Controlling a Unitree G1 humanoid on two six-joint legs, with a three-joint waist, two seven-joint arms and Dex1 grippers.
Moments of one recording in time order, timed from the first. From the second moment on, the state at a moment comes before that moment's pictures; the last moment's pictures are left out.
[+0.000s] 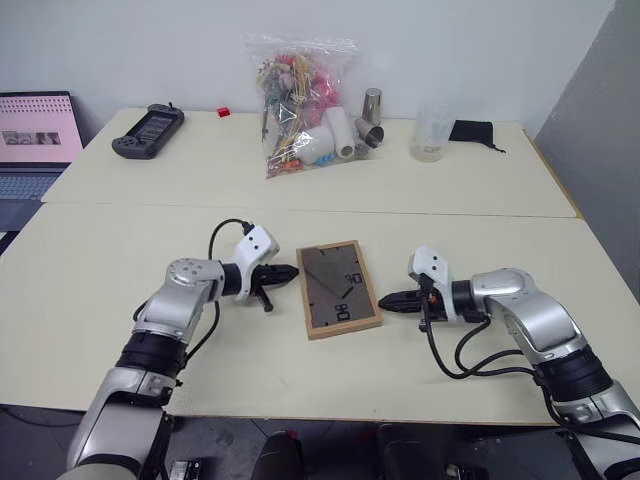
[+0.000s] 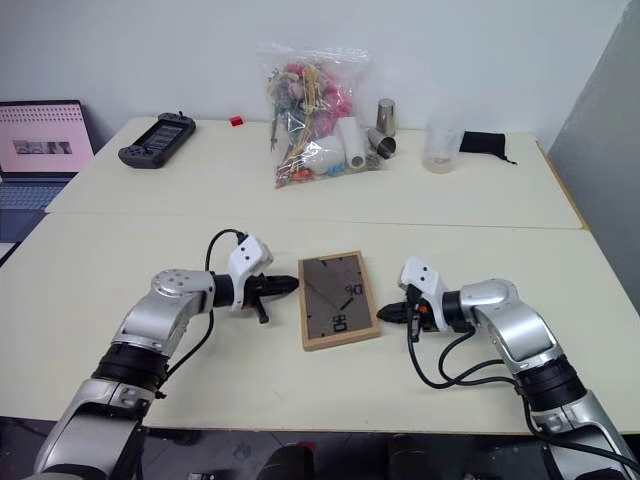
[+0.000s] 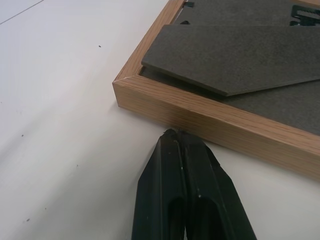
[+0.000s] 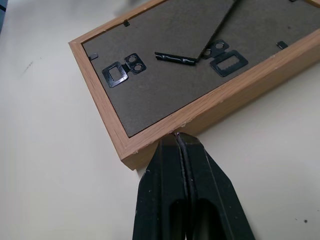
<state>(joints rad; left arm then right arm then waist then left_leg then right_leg) -0.61 0.57 -0.14 0.40 -0.14 0.30 -0.99 -0.51 -0.58 0.26 -0.07 0.26 0.63 1.09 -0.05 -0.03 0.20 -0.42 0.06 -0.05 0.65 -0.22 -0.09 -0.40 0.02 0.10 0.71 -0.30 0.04</state>
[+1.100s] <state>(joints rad) -0.73 0.47 -0.14 0.62 -0.06 0.13 -0.88 -0.52 -0.57 0.30 -0.06 0.26 0.64 1.09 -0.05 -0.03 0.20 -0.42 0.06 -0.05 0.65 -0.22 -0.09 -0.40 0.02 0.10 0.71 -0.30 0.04</state>
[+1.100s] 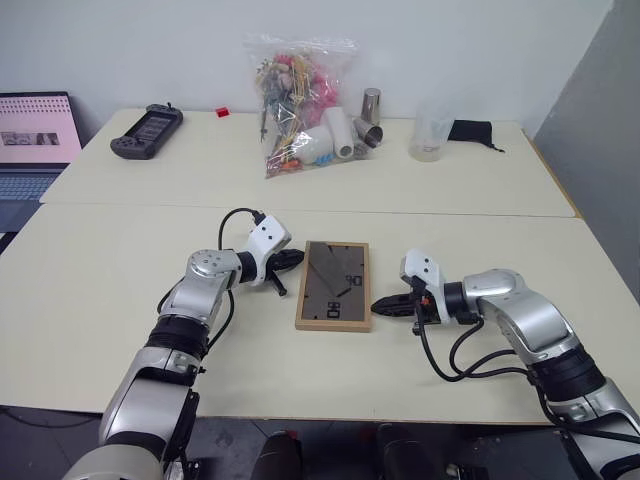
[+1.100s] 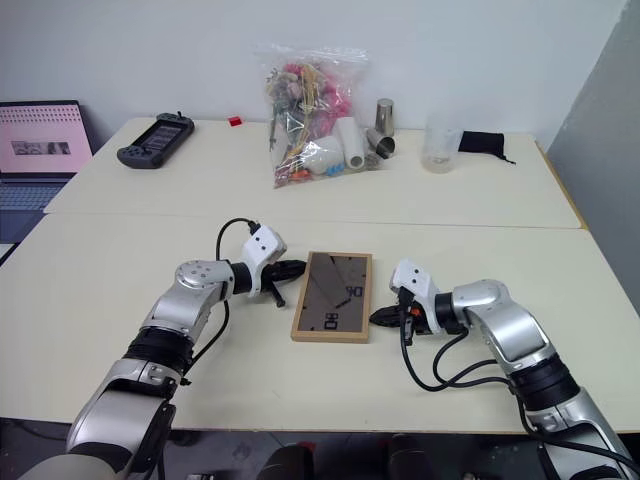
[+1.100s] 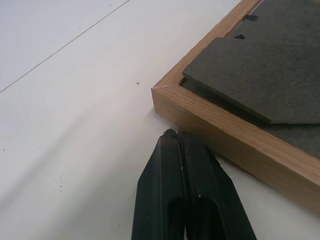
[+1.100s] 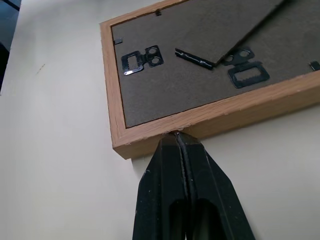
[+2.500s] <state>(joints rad) -0.71 0.72 -0.05 0.41 -0.57 1.36 -1.17 -0.63 -0.53 0.37 0.13 0.05 0.40 1.02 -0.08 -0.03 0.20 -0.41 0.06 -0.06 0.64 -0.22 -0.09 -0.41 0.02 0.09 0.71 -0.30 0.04</state>
